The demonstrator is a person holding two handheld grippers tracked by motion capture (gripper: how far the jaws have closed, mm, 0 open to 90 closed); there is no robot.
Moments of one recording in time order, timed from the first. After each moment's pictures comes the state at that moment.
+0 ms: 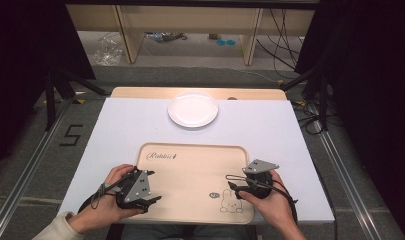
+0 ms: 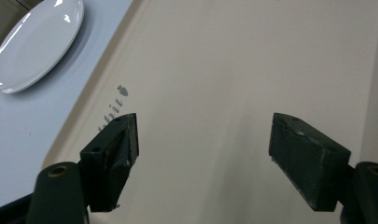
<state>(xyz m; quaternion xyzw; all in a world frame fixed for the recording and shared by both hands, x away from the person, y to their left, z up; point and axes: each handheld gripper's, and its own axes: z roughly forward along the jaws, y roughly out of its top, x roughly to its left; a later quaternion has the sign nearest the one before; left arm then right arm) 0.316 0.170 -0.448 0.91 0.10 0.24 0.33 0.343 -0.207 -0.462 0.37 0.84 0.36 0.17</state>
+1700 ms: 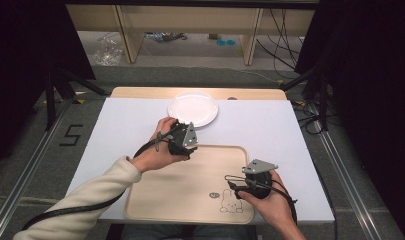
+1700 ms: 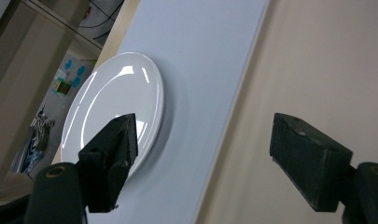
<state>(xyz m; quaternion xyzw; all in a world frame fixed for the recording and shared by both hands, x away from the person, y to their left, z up) 0.457 0.060 -0.422 0.90 0.09 0.31 0.29 0.340 -0.204 -0.459 0.36 0.84 0.35 0.18</state>
